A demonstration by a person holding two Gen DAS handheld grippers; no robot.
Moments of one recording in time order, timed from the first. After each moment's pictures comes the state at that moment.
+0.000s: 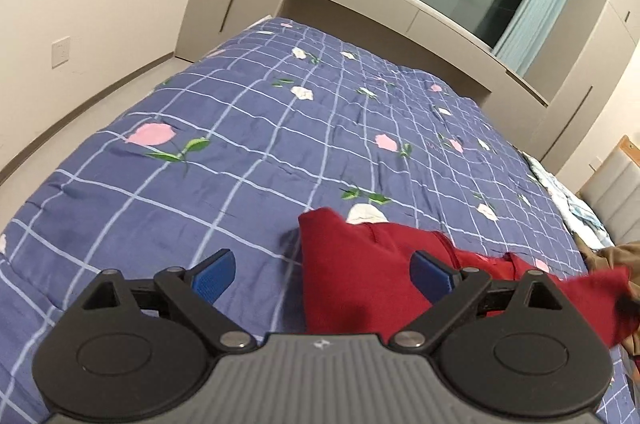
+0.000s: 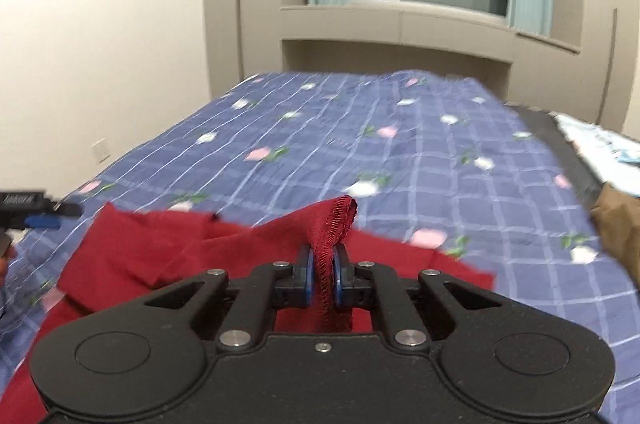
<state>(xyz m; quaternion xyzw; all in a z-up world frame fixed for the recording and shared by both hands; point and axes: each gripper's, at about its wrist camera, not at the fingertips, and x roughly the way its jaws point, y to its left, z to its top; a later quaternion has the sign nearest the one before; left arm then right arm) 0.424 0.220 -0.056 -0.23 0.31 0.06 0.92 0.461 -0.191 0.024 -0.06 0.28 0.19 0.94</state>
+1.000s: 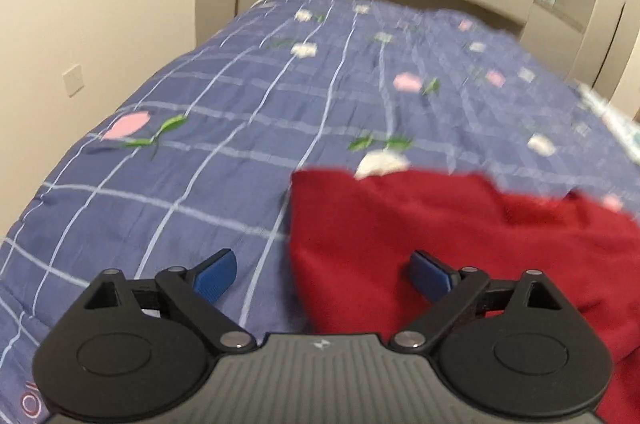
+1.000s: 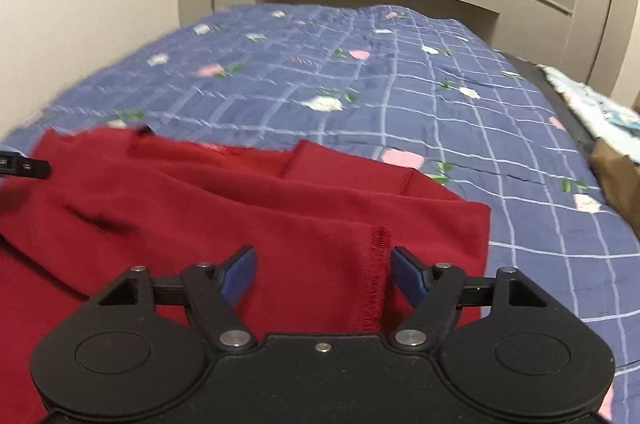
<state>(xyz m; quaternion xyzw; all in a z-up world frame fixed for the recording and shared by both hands) 0.470 0.153 -0.090 -0.11 0.39 0.13 0.90 0.510 -0.193 -0.068 -0.11 0.36 0.14 0.91</state>
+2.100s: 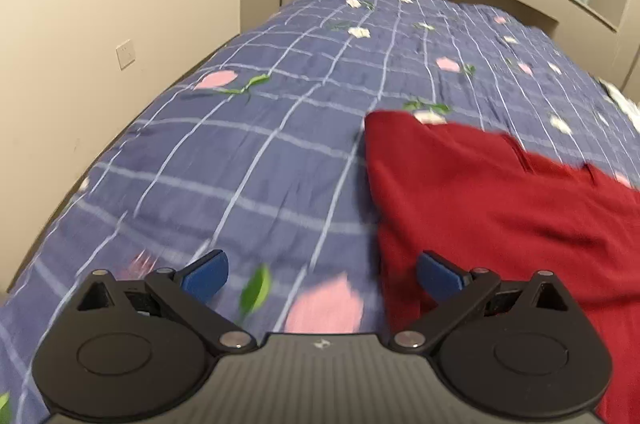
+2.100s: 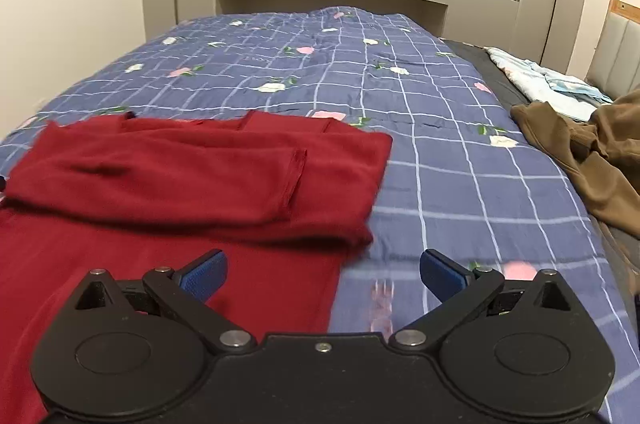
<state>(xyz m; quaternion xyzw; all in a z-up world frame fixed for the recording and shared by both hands) 0.378 0.157 -0.067 -0.12 0.41 0.17 0.89 0.408 -0.265 -0.050 -0.07 0.35 0.11 0.93</state>
